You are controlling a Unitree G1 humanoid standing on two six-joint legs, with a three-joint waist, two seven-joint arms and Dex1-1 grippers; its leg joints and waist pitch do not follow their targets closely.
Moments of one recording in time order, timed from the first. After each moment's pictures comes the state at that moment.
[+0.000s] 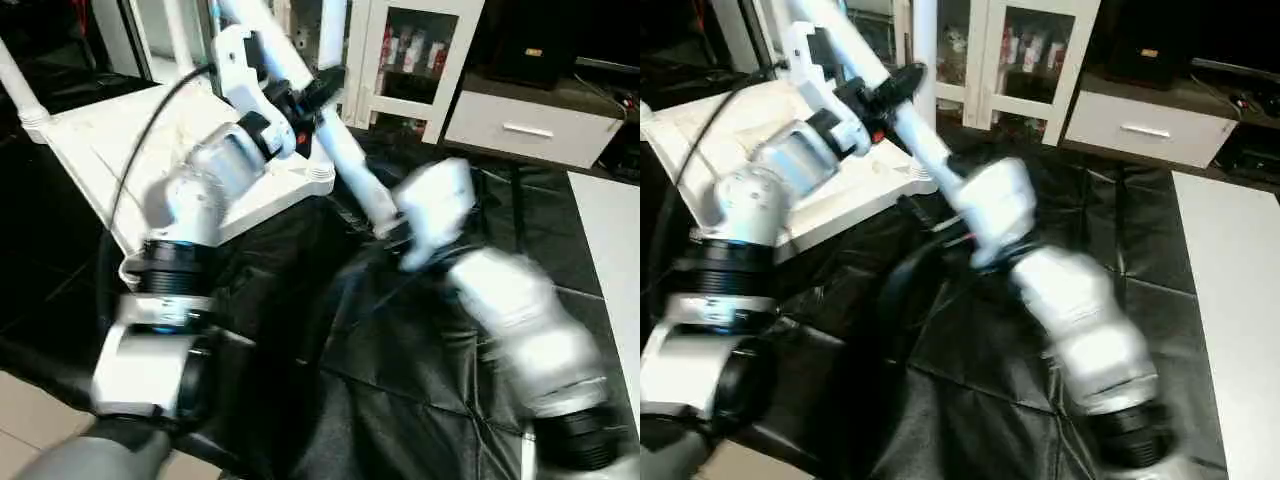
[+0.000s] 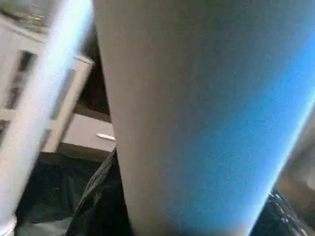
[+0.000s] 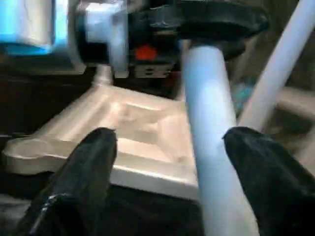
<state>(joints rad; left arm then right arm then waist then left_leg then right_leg) -0.97 0.16 0.18 0.39 -0.63 0.62 -0.49 -0.40 -0.32 0.11 -0.27 0.32 0.39 0.52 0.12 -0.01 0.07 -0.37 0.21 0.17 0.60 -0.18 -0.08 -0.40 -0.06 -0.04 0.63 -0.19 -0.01</state>
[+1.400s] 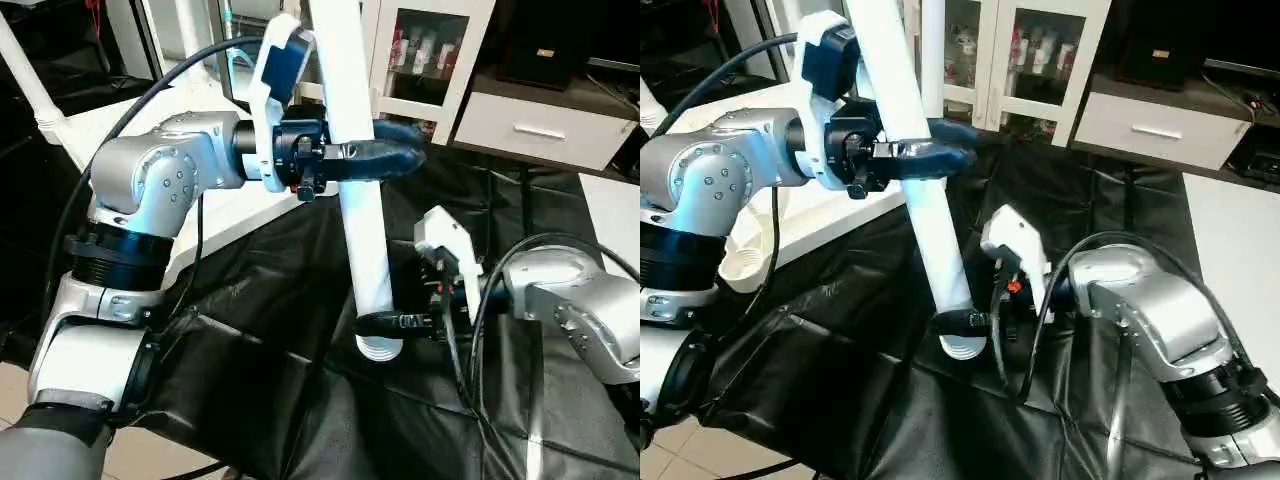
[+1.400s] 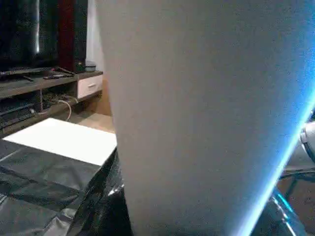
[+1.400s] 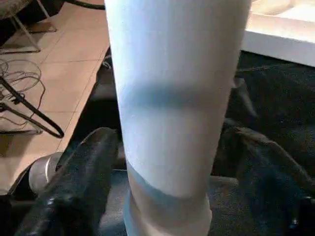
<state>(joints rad) -0.99 0.37 -0.08 0.20 -0.71 0.79 -1.23 -0.48 -0.65 0.27 -0.19 0.51 0.74 1.07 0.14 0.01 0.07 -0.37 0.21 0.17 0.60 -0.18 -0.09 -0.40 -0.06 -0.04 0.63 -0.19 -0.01</state>
